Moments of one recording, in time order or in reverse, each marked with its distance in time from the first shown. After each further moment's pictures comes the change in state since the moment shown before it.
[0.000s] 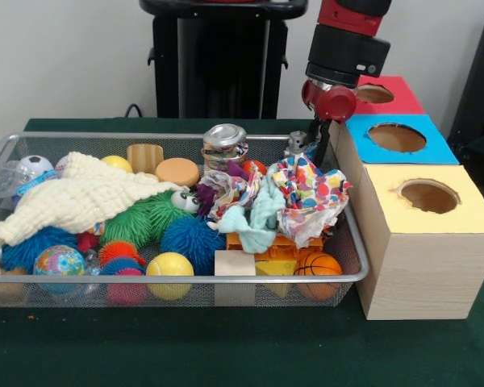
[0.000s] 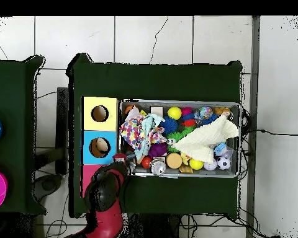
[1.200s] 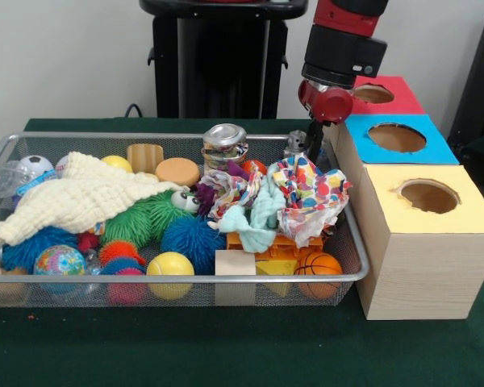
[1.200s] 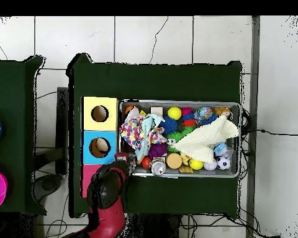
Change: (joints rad) arm -0.035 -0.026 -0.001 0.000 -0.053 0.000 0.000
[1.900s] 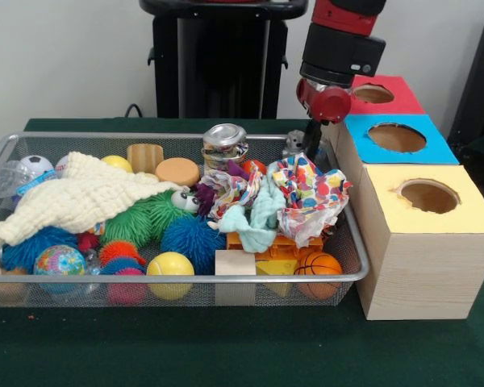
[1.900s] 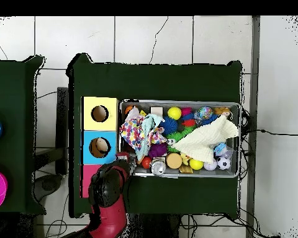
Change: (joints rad) arm -0.031 -0.031 -0.002 0.005 -0.060 0.000 0.000
